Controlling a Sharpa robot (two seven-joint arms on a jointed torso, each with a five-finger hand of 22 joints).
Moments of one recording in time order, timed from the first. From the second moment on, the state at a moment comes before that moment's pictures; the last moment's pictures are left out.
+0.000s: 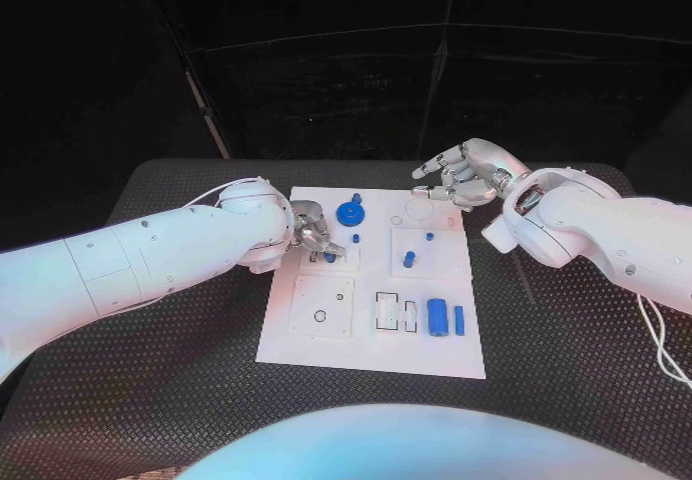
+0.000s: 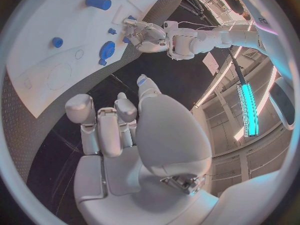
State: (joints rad) left arm 1.14 -0.65 0.01 1.37 -1.21 0.13 -0.53; left_hand 0.98 -0.10 0.33 0.26 0.11 0.99 0.01 0.68 0.67 1.38 -0.06 1.23 1.10 1.47 -0.09 1.56 1.31 0.07 1.43 0.01 1.41 1.31; right arm 1.14 -0.83 0.07 1.49 -0.94 -0.29 0.03; right_hand 1.42 -0.07 -0.05 0.24 0.32 0.90 0.16 0.13 0.07 1.28 0.07 1.15 1.09 1.46 0.00 1.41 1.26 0.10 1.19 0.11 1.30 0.95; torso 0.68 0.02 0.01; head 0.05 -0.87
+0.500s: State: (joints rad) left arm 1.14 -0.65 0.01 1.37 -1.21 0.13 -0.53; left_hand 0.98 -0.10 0.23 0.29 0.11 0.99 0.00 0.69 0.67 1.38 -0.06 1.24 1.10 1.46 -0.10 1.56 1.31 0.07 1.43 0.01 1.41 1.31; right arm 1.14 -0.83 0.07 1.49 -0.94 -0.29 0.03; right_hand 1.42 -0.07 -0.05 0.24 0.32 0.90 0.16 0.13 0.07 1.28 0.07 1.15 1.09 1.46 0.00 1.41 1.26 0.10 1.19 0.11 1.30 0.95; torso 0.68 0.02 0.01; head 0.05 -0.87
